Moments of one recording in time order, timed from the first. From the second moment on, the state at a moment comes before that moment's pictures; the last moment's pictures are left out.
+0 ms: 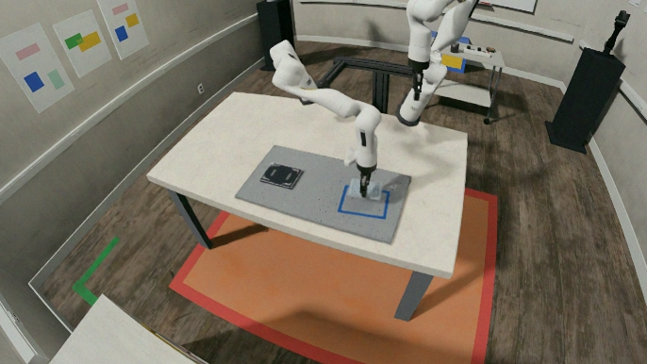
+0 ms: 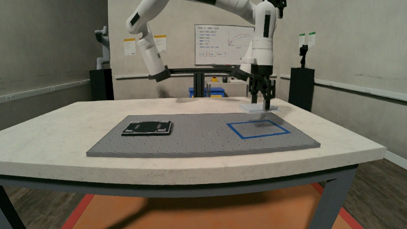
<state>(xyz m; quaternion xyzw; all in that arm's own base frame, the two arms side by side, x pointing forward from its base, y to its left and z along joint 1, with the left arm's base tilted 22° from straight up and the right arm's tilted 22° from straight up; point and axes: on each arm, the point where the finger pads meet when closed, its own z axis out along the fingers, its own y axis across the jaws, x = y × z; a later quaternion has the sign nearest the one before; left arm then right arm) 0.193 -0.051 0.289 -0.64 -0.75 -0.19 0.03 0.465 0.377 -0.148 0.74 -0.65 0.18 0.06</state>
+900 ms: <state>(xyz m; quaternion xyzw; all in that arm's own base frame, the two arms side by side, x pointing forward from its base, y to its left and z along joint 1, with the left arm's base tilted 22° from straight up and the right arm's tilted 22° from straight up) 0.193 -0.051 0.289 -0.64 -0.75 -0.19 0.03 0.473 0.364 -0.185 0.74 -0.65 0.18 0.06</state>
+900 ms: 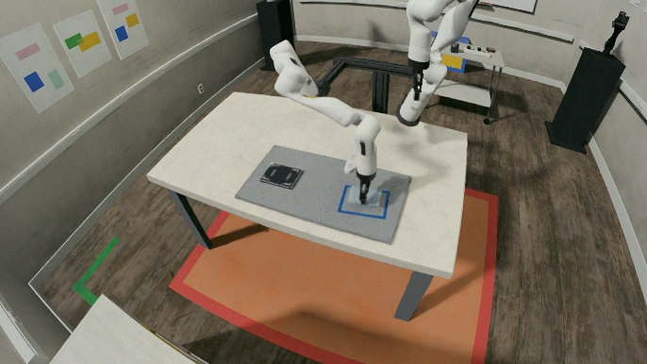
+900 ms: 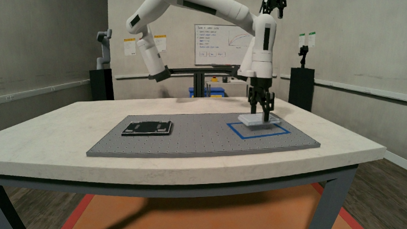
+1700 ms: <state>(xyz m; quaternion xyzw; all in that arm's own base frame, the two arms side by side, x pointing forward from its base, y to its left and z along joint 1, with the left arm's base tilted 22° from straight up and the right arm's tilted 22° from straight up) 0.193 -0.051 0.289 -0.64 -0.75 -0.19 0.03 0.476 0.359 -0.201 0.74 -0.65 0.18 0.06</state>
